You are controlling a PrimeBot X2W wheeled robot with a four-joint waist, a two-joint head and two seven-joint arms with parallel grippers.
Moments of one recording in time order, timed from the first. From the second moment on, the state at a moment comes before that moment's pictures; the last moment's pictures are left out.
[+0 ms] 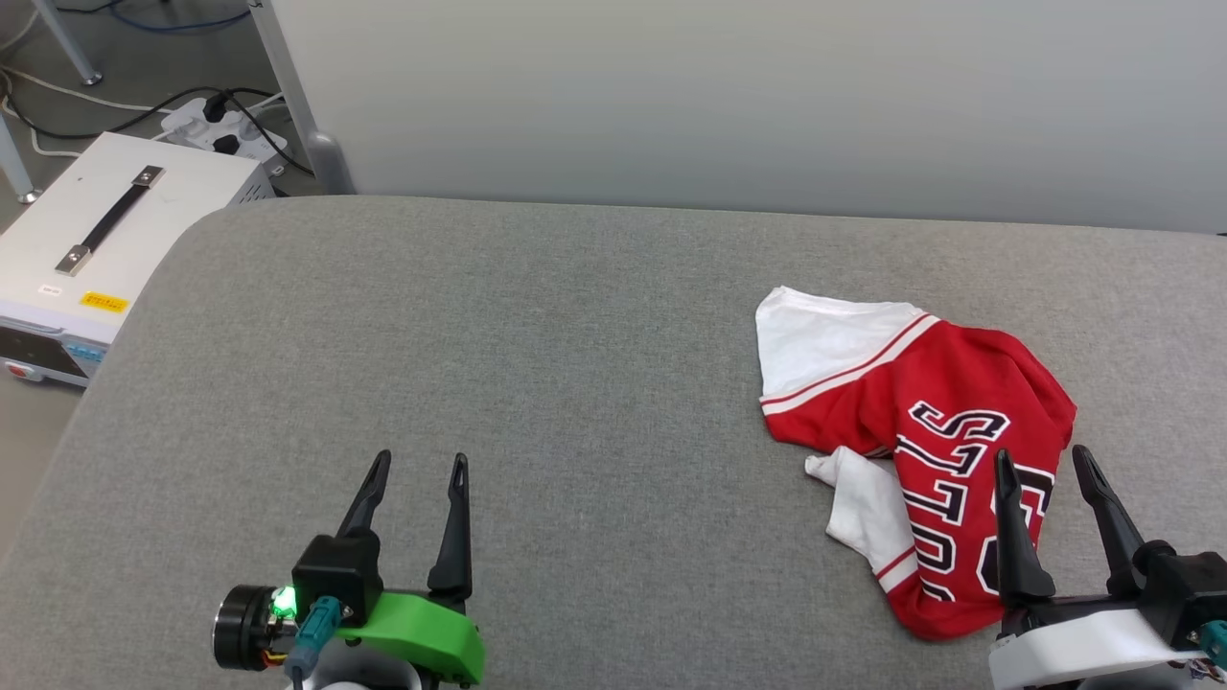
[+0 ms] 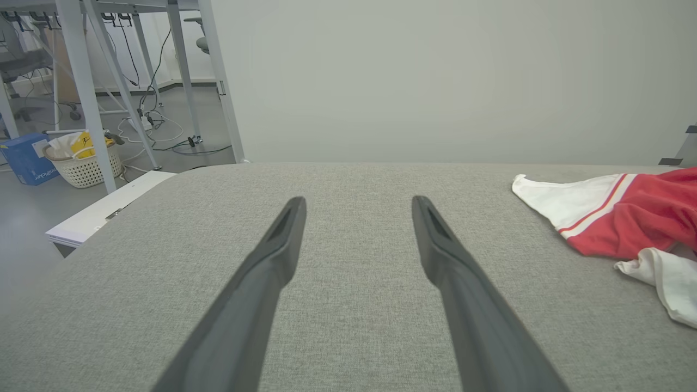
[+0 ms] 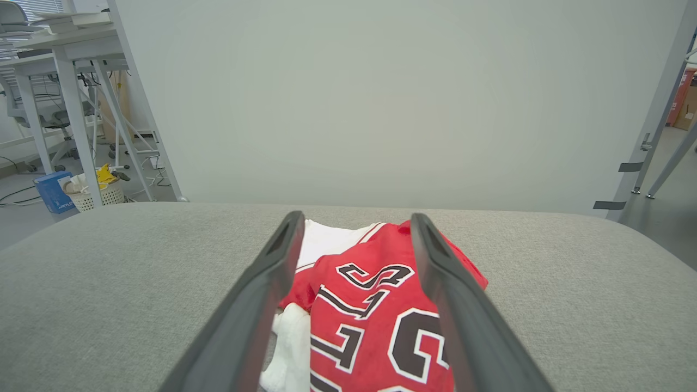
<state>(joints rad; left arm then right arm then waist) 0.00 0.07 -0.11 0.14 -0.10 -0.02 -0.26 0.11 -0.05 -0.06 -0.04 0.13 0.13 -0.26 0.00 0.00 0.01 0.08</state>
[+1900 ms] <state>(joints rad) -1.32 0.28 -1.28 0.55 -0.85 -0.13 0.64 -0.18 -0.05 0.01 -0.09 0.19 0.13 -0.26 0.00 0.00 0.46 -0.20</state>
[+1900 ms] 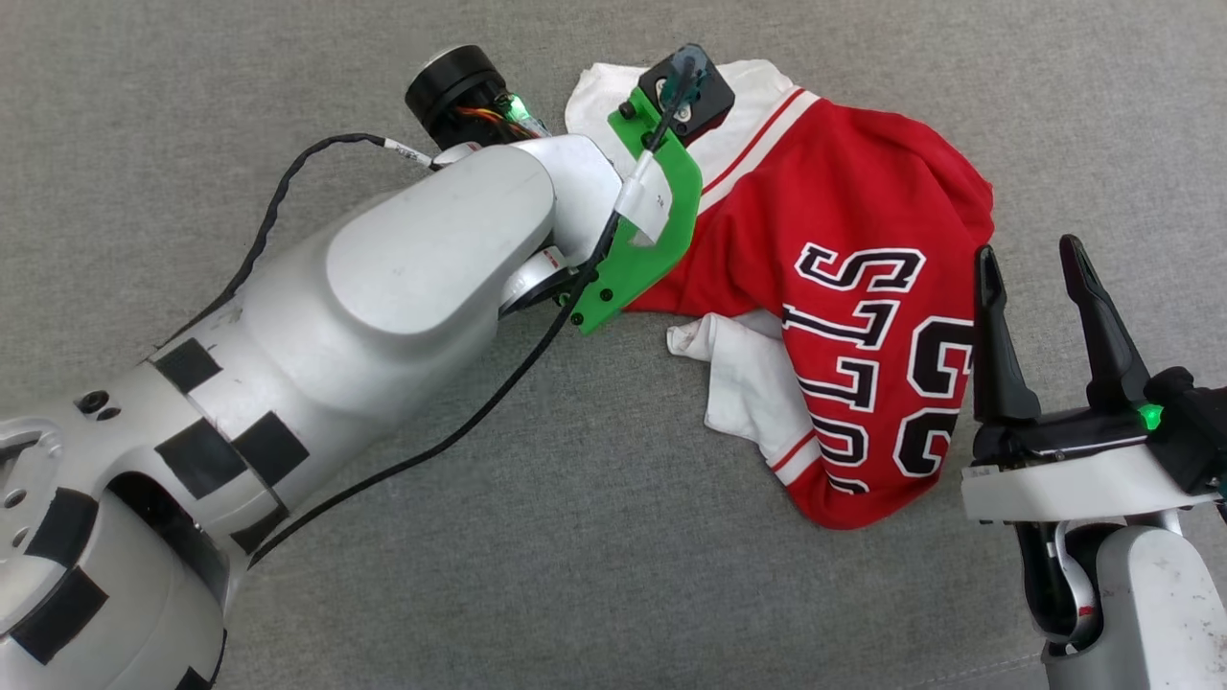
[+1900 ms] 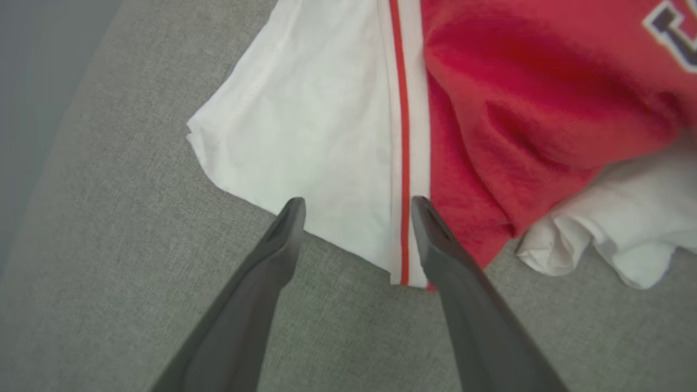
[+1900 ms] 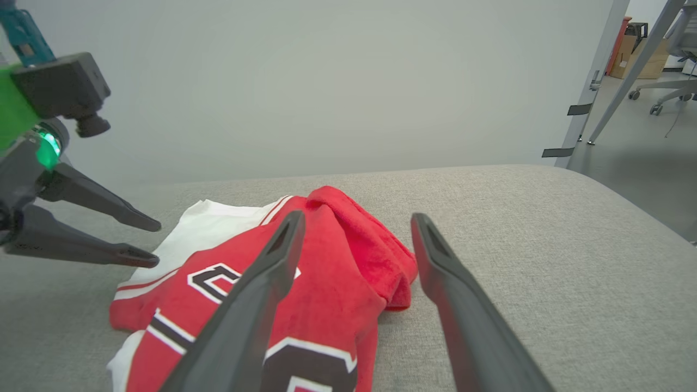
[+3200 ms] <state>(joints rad) -1.11 0.40 -1.16 0.53 -0.77 -0.05 0.17 -0.12 -0.05 -0.03 -0.07 0.15 0.13 -0.26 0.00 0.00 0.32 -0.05</state>
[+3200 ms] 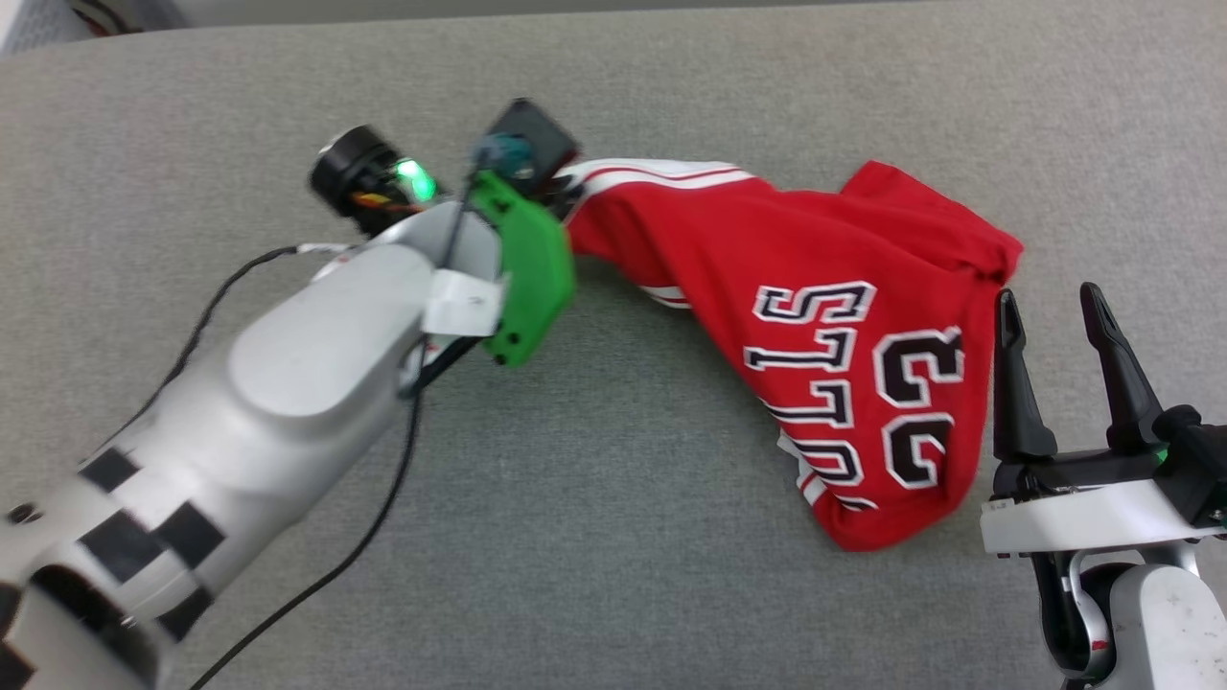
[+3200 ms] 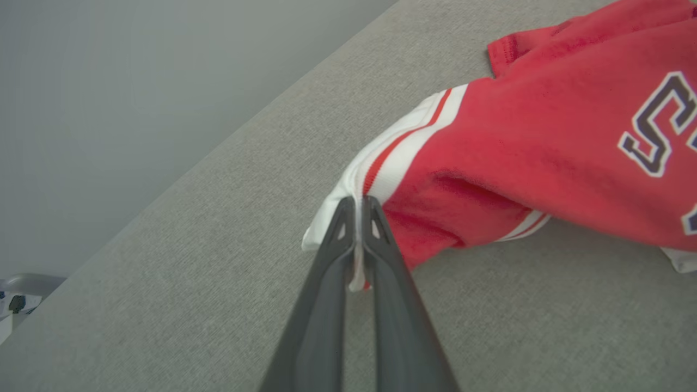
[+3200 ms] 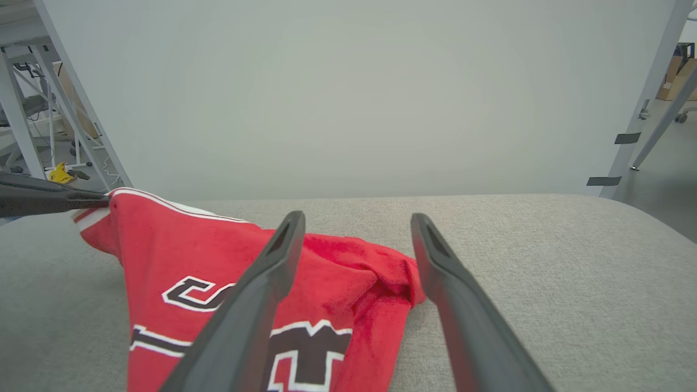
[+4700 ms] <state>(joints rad) -0.33 0.49 -0.59 0.18 -0.60 0.36 -0.26 -0.29 -0.28 0.05 0.02 0.09 0.13 -0.26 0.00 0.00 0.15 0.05</state>
